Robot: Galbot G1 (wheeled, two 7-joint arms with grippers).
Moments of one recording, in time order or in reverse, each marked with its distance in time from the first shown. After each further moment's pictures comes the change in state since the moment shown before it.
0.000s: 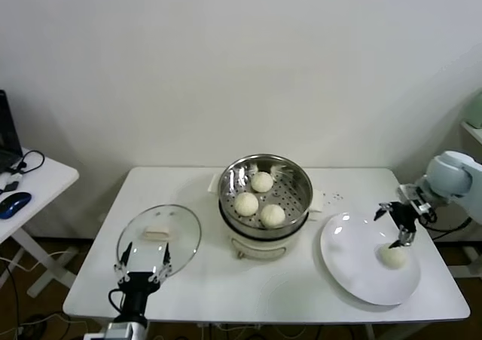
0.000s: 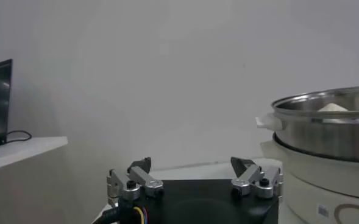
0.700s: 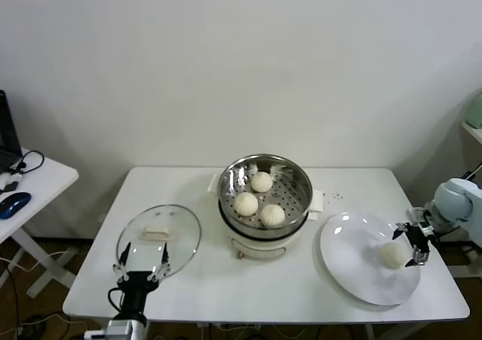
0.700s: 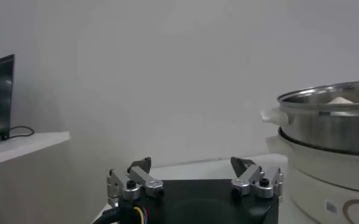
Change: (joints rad) left arm -0.020 -0.001 -0.009 0.027 -0.004 0.005 -0.002; right arm -0.230 0.051 0.169 -0.172 -0.118 0.010 0.038
